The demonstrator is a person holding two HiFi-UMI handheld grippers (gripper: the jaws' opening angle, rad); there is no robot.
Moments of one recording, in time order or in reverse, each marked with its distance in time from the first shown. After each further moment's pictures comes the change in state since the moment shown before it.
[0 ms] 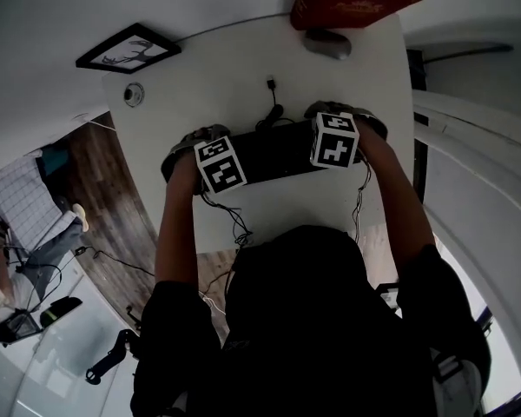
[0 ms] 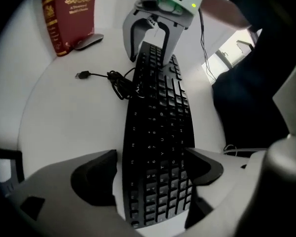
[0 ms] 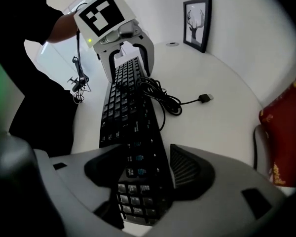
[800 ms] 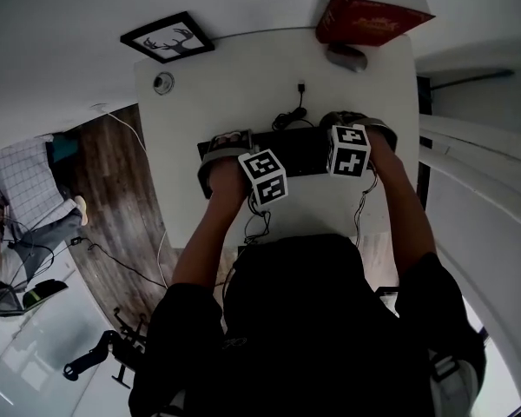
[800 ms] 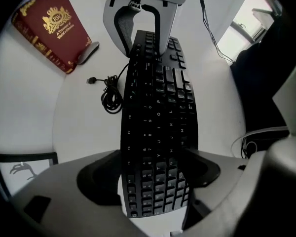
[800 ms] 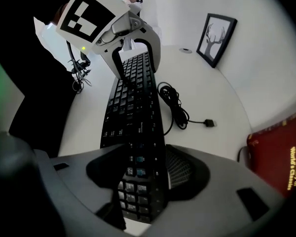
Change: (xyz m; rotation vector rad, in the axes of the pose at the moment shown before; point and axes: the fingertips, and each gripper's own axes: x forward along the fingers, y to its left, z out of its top) left arm -0.006 -0.009 0.001 0.038 0.162 0.316; right arm -0.008 0.009 0.000 -0.185 0.067 -0.126
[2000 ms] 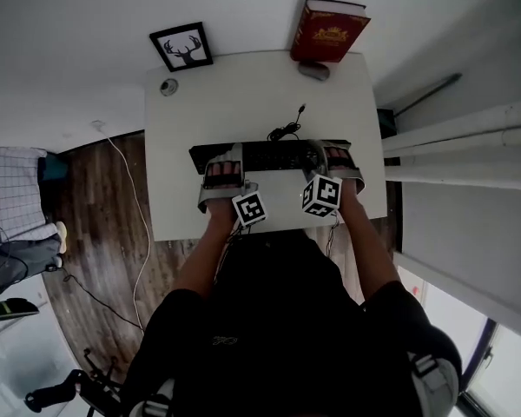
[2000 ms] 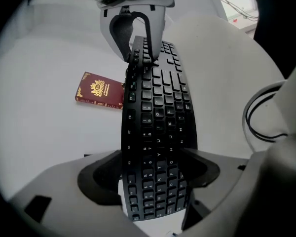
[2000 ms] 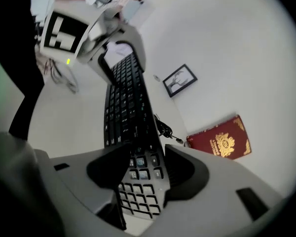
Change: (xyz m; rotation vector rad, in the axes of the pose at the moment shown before) left arm -0.054 -0.057 -0.002 0.025 -0.123 0.874; right arm -0.045 0.083 0.013 0.062 -0.056 -0.802
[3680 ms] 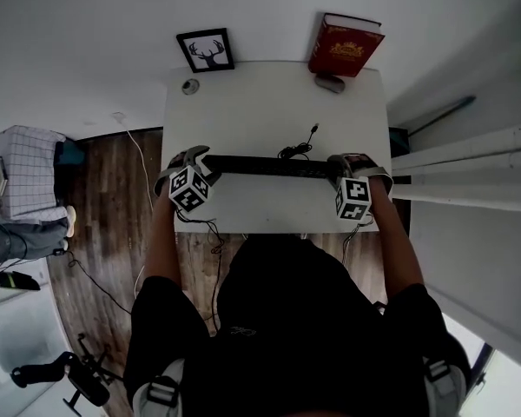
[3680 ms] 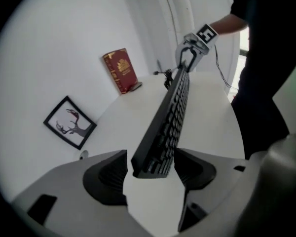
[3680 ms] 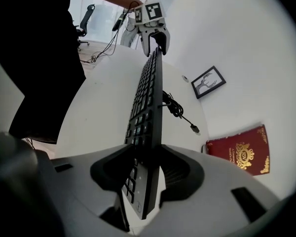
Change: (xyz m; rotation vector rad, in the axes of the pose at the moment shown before) left arm -0.021 0.015 -0.111 -0.468 -0.201 -0.461; right arm -0.030 0.009 -0.045 -0.257 -0.012 0.317
